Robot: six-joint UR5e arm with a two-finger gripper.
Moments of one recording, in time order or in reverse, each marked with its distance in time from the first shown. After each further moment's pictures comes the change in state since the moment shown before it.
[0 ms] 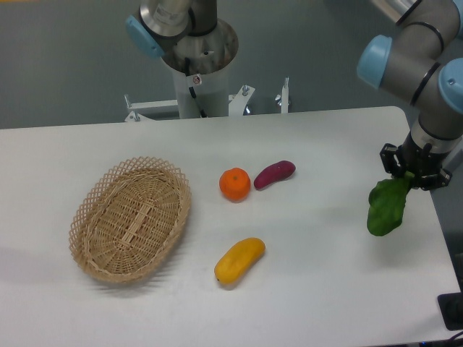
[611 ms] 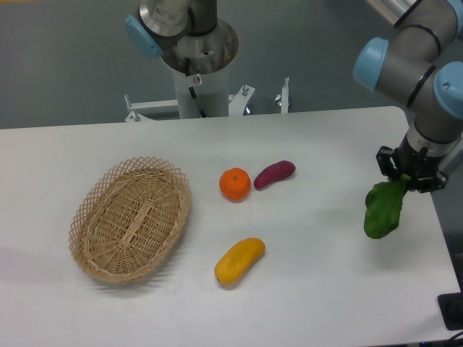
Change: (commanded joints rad) arm -0.043 0.003 -0.008 -0.002 0.009 -0.074
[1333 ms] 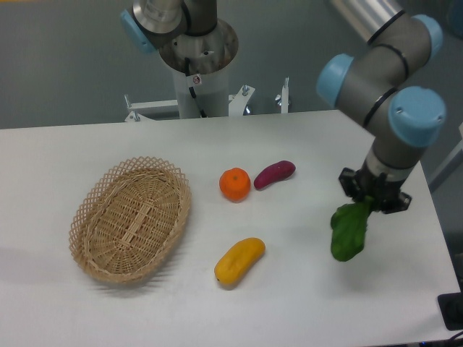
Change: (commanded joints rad) arm -0.179 0.002 -0.041 0.014 -0.006 -0.219
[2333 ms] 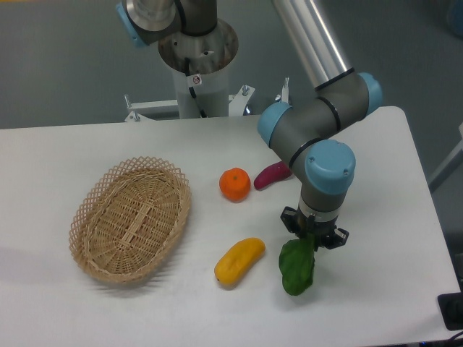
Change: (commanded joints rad) arm -0.074 -0.048 -0.158 0.307 0.018 -0.128
